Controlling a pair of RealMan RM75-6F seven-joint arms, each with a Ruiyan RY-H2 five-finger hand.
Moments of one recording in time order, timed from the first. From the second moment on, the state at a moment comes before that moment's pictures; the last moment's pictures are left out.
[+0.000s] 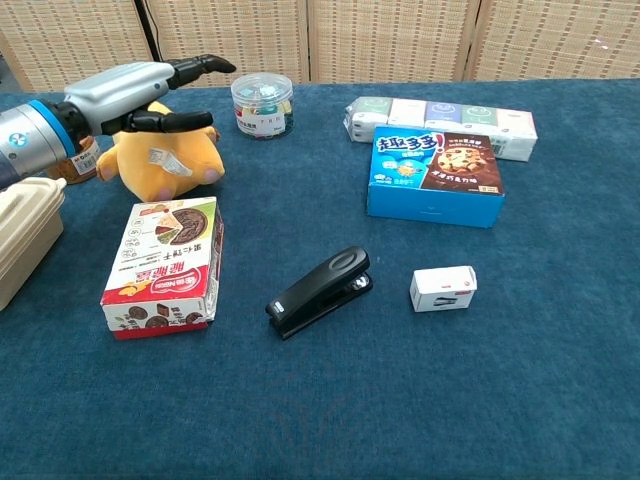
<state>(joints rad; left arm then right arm) -0.85 -1.99 0.06 -0.09 1.63 1.18 -0.86 0.20 -1.28 0.19 -1.28 -1.22 1.26 -0.02</state>
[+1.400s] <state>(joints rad) -0.81 -2.00 0.17 -0.08 1.72 1.14 -0.83 0.21 -1.27 0.19 -1.28 -1.22 1.24 0.00</state>
